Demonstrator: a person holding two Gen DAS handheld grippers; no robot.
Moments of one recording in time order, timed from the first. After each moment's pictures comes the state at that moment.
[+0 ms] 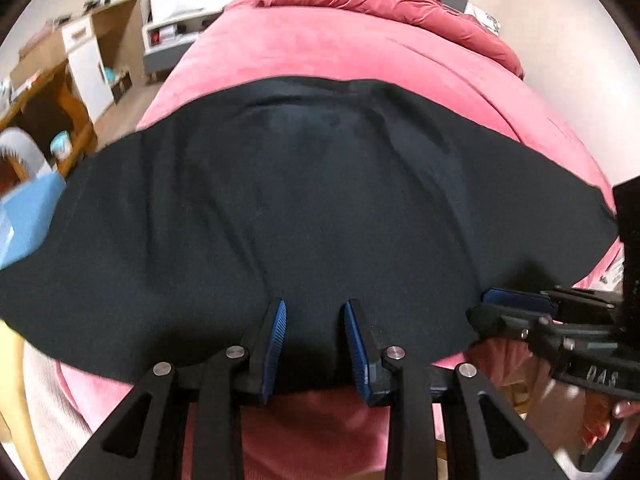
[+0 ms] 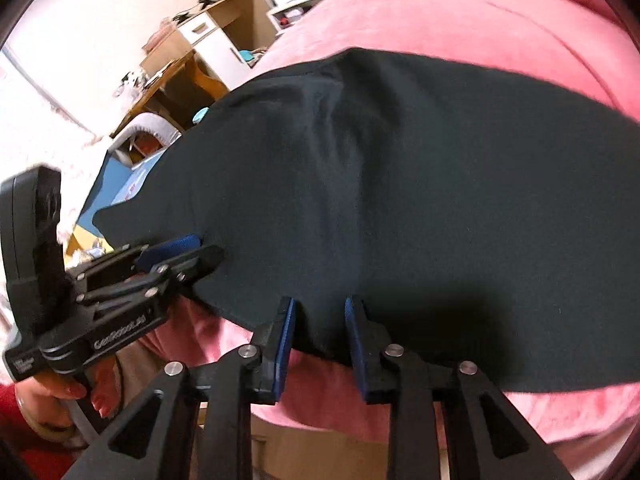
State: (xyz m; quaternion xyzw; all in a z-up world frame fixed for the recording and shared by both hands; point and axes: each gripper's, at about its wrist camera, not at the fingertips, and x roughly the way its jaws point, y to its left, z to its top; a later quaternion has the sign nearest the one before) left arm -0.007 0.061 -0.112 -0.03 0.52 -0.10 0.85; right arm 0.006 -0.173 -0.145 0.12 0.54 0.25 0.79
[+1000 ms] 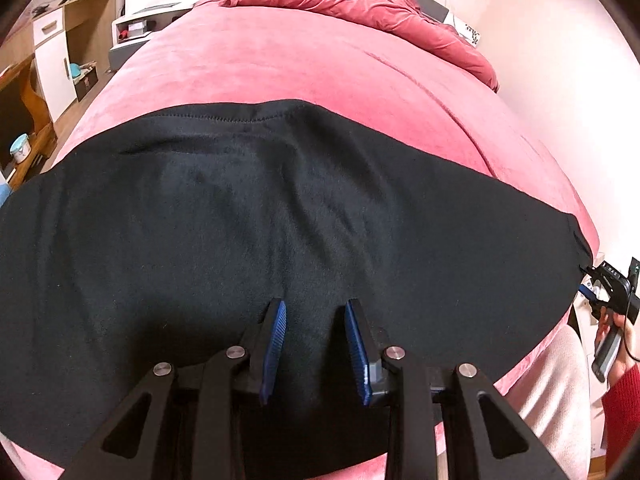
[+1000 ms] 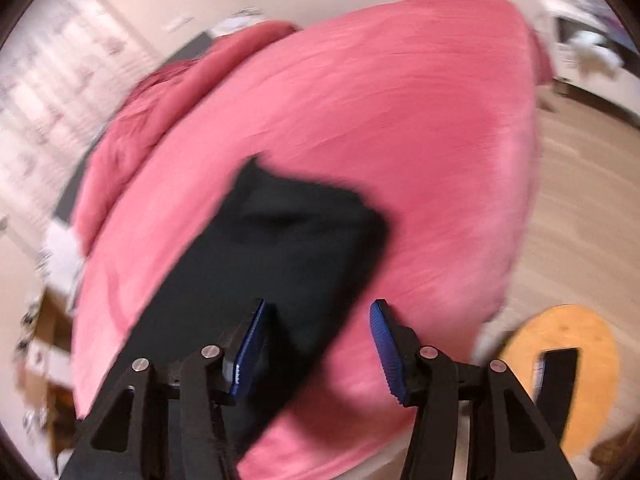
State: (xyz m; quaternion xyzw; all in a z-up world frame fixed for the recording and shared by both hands) left arm 0.042 -0.003 -0.113 -0.06 0.51 -0.15 0.84; right arm -0.060 -0.615 -0.132 0.41 0.33 -0.23 0.82
